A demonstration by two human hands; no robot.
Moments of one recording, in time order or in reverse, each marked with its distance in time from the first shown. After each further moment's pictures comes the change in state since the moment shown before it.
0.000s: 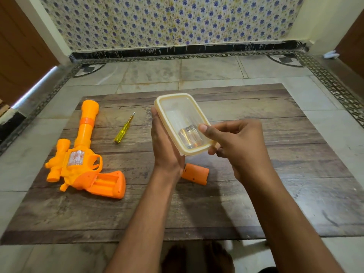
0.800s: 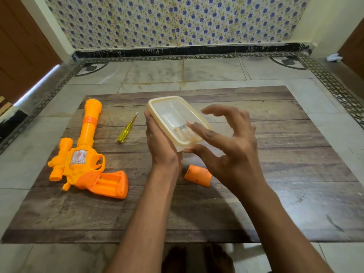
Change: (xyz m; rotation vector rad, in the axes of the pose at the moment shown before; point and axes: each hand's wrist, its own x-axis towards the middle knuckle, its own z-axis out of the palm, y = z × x) left_hand 0.025 -0.004 -0.015 -0.122 0.161 0.040; right_hand -0.007 0.022 0.009 -0.670 0.093 -0.967
